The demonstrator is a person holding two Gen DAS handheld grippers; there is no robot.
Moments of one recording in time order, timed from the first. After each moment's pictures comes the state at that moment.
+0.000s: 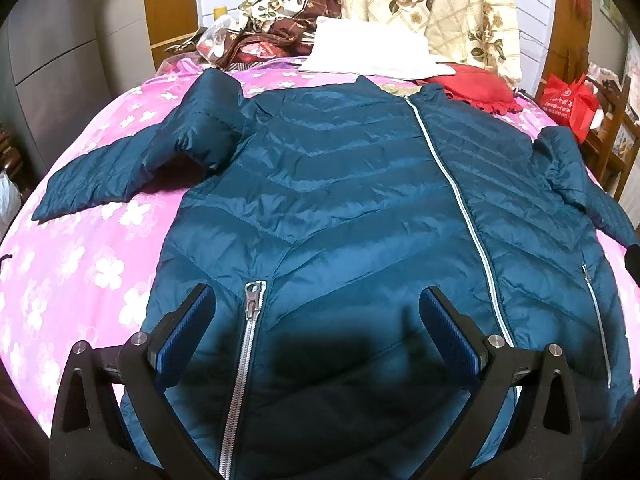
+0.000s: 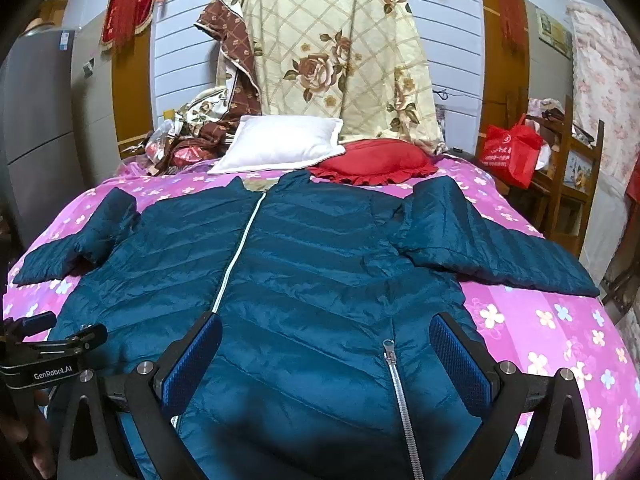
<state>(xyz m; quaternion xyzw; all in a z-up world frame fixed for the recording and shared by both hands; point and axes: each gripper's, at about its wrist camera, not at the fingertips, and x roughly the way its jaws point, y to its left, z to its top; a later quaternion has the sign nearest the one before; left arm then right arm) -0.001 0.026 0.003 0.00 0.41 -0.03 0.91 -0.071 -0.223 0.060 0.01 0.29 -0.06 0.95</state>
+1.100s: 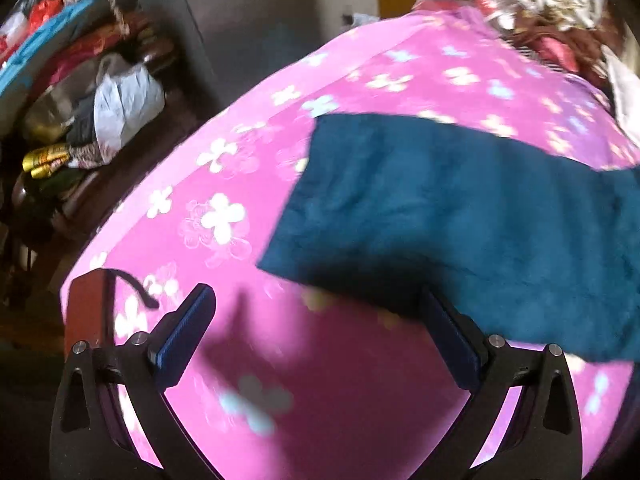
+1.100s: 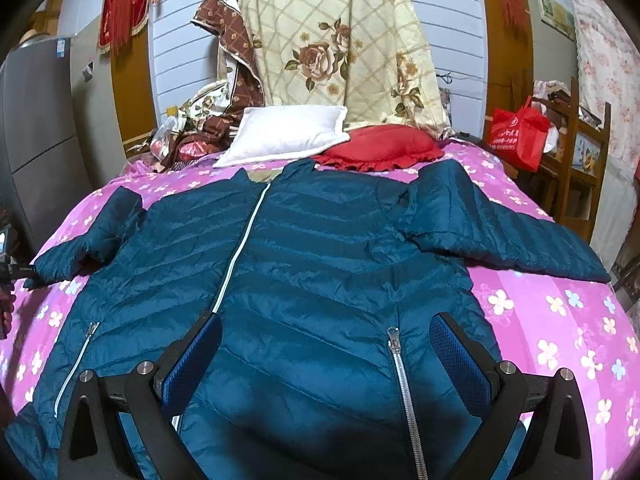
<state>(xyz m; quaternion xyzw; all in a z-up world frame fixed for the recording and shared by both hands) 0.138 0.439 -0.039 -0.07 0.49 0.28 0.82 -0.068 -0.232 0.057 0.04 0.32 -0.04 0.95</state>
